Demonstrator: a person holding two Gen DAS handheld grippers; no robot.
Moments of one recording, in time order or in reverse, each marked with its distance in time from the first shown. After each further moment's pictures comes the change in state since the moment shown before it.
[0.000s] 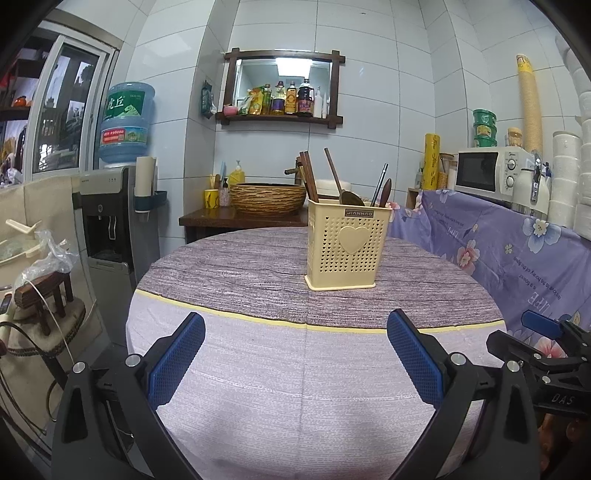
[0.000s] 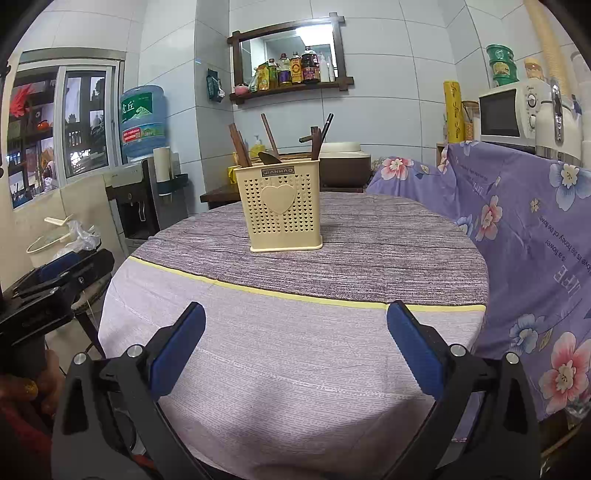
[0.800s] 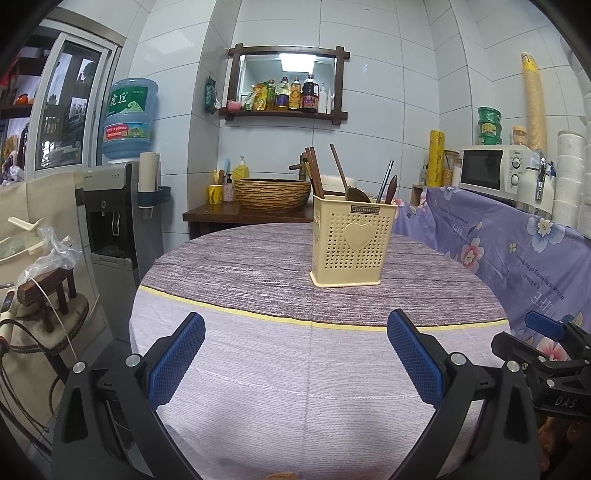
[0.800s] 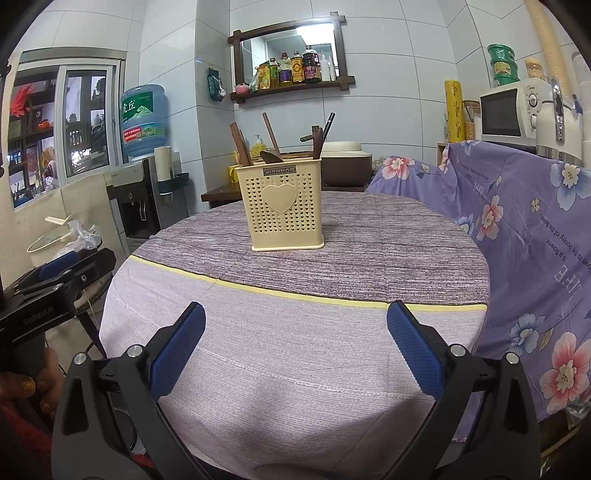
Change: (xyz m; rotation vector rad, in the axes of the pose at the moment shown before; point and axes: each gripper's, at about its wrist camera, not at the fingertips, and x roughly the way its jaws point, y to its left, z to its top) left arm 0.002 0.002 0.001 -0.010 0.022 0.013; right arm 0.001 0.002 0.000 0.000 0.004 0.001
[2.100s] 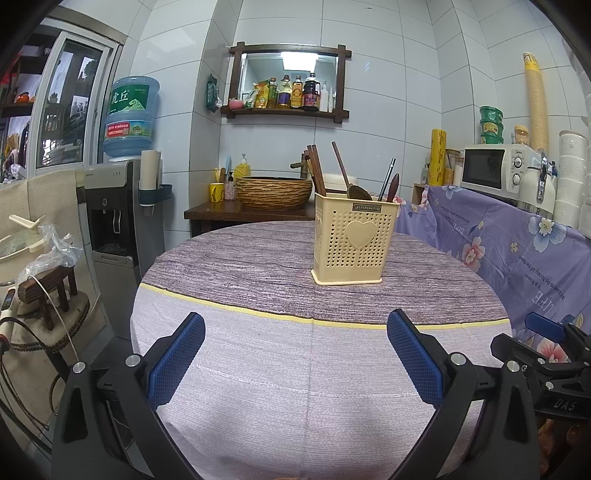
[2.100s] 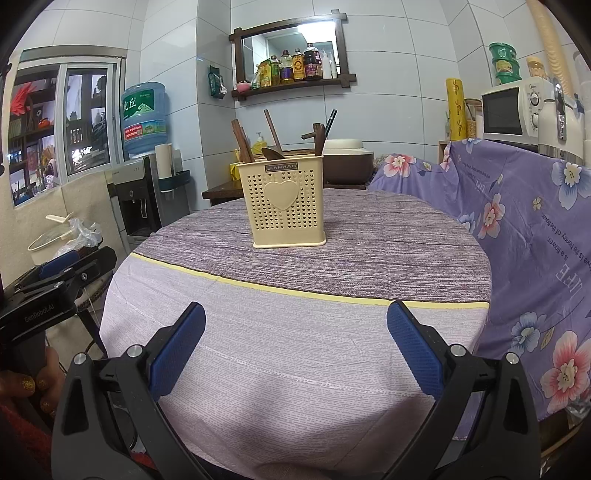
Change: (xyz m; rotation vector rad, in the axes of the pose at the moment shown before) left arm 0.001 0.002 -0.003 -0.003 0.003 0.007; right arm 0.002 0.003 -0.002 -0.002 0.008 0.004
